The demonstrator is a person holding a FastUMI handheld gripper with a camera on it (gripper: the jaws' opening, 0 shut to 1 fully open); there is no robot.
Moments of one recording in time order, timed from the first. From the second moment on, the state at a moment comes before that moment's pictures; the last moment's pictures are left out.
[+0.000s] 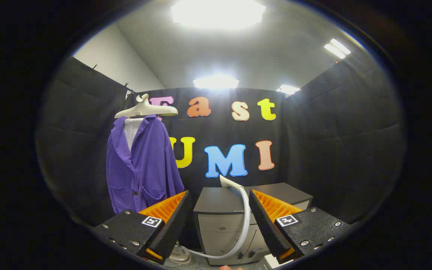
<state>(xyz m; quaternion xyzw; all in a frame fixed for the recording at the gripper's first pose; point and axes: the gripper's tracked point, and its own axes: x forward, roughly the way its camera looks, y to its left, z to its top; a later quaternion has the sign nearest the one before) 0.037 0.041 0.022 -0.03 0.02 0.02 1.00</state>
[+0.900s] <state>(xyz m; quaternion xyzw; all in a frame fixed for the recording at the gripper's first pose) 0.261 -0.030 0.025 0.01 0.07 0.03 1.00</state>
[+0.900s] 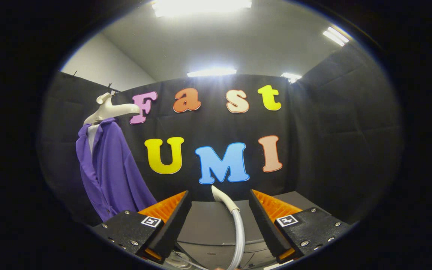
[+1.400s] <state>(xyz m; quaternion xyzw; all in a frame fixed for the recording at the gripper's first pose) 0.409 -0.037 -0.086 0.12 0.23 0.10 0.96</state>
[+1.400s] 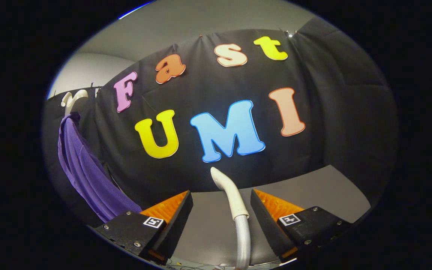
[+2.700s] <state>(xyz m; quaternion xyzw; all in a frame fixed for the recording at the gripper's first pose) 0.461 -0.010 -0.197 0.44 0.47 0.20 0.74</state>
